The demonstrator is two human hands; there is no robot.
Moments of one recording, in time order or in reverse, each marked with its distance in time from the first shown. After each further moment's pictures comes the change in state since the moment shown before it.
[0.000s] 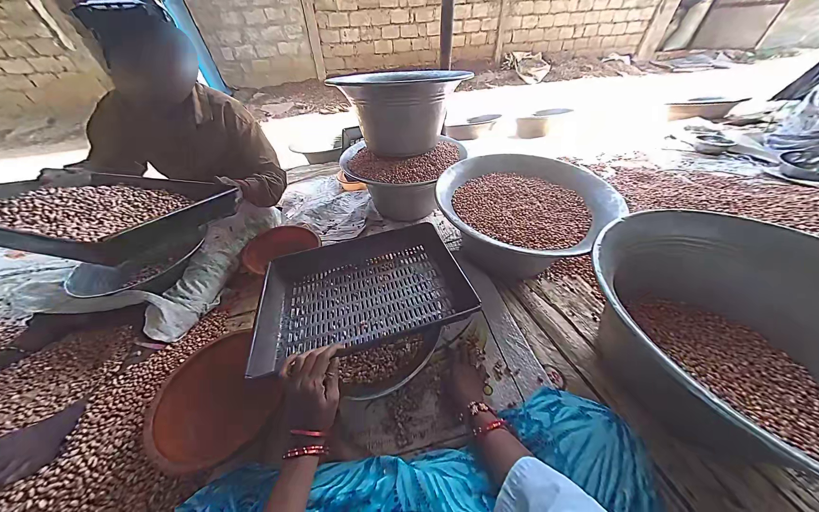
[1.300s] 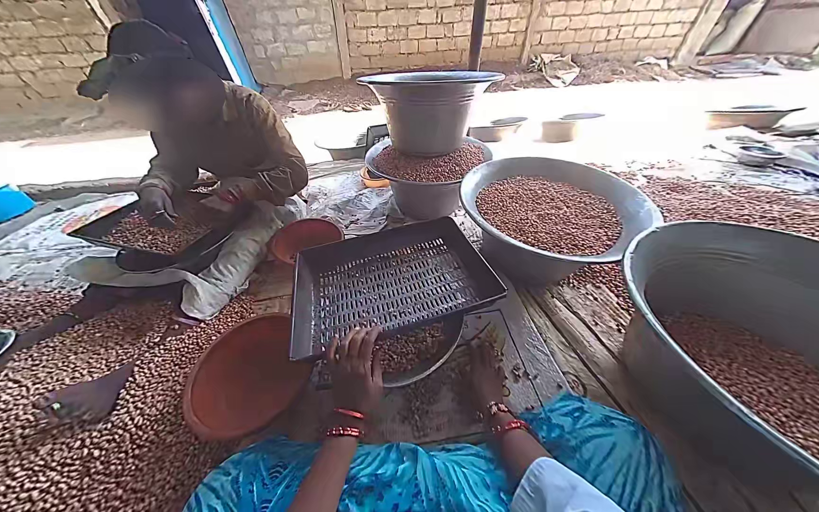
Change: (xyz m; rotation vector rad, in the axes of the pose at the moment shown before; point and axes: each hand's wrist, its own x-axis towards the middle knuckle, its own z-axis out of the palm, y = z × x) left_hand -0.003 0.025 0.011 0.059 -0.091 0.012; right_hand -0.005 0.005 0.003 0.042 0.084 -0.035
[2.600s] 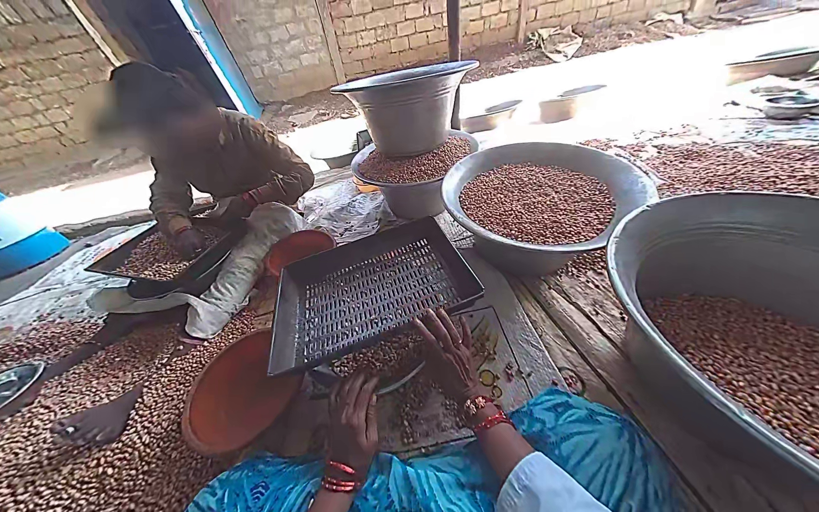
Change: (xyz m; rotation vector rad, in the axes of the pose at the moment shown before) left_hand -0.061 0.029 0.007 -0.020 -0.038 0.082; right_hand 0.007 -0.029 -0.020 0.121 0.968 -0.900
